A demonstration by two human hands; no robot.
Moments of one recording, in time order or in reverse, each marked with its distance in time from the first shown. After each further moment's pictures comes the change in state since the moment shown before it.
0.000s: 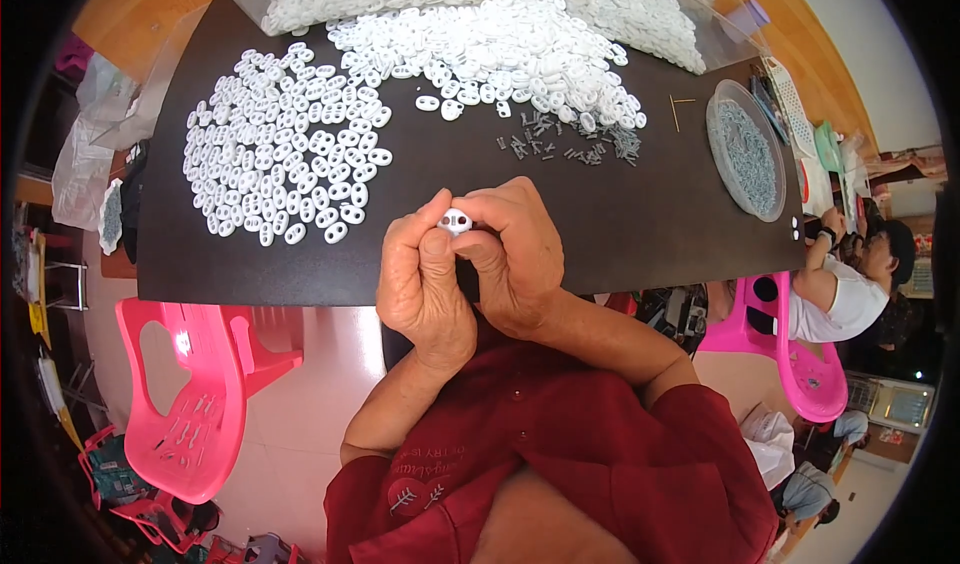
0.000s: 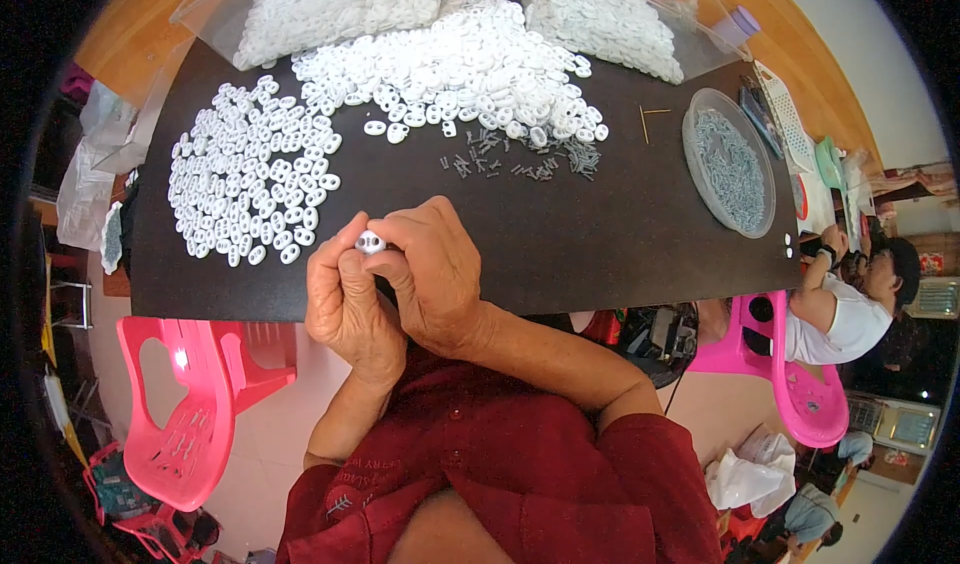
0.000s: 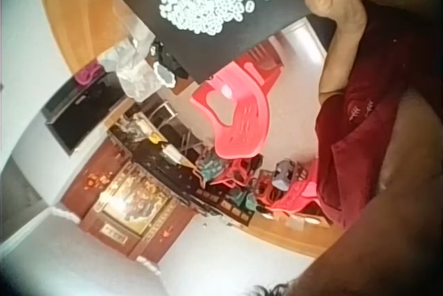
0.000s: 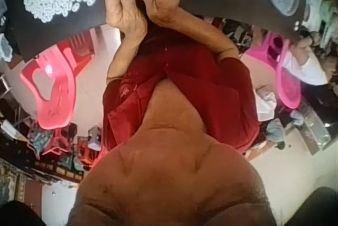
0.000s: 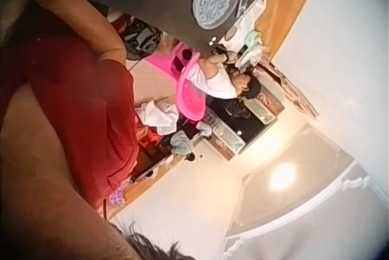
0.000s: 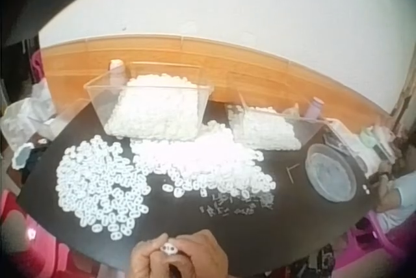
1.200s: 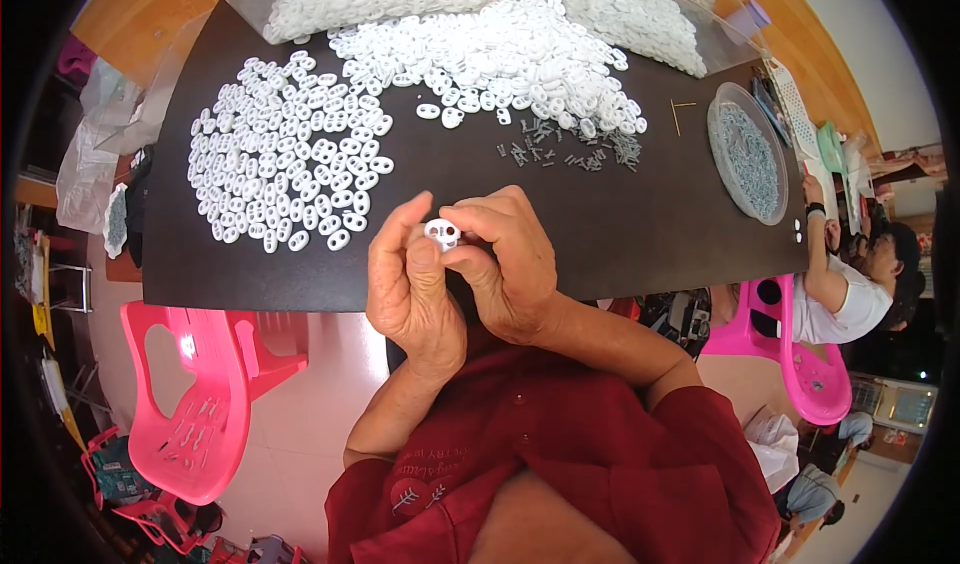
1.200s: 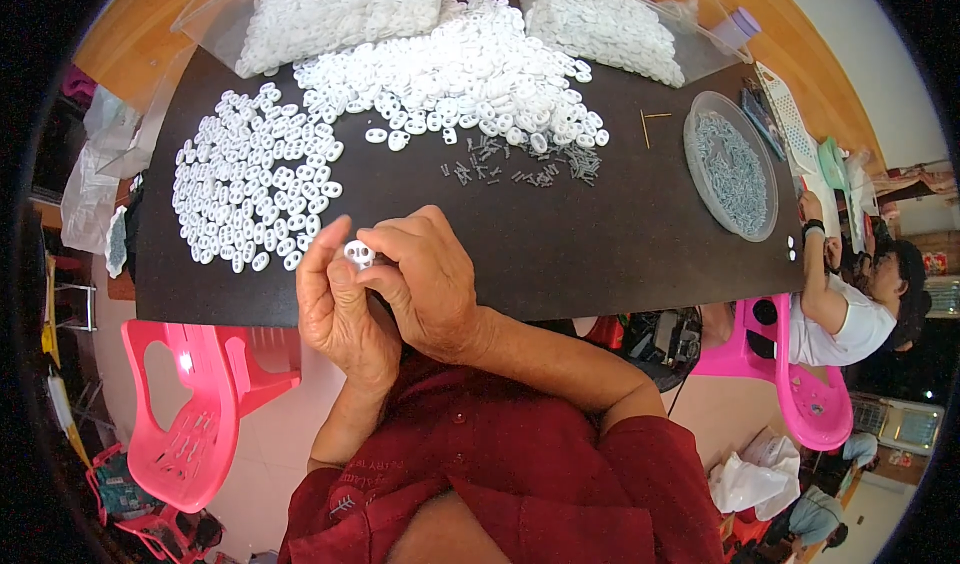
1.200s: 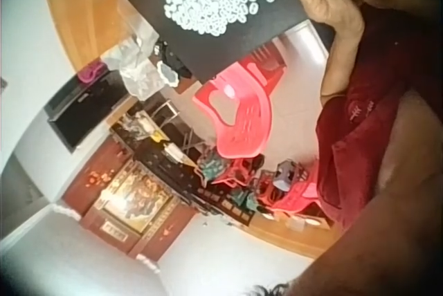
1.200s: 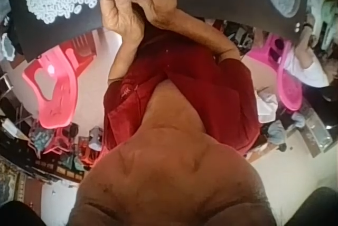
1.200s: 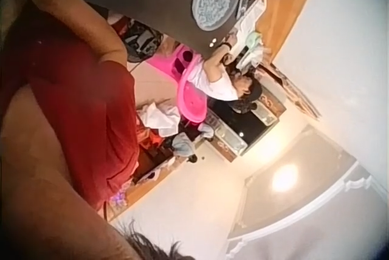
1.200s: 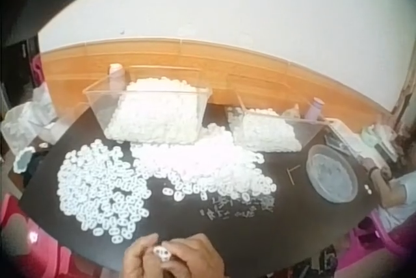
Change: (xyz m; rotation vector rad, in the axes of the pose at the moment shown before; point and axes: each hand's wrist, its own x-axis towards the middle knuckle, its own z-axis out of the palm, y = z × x) left_hand 0.001 0.003 -0.003 -0.107 0.052 -0.089; right_hand 0.001 -0.003 0.000 0.069 -0.021 0.007
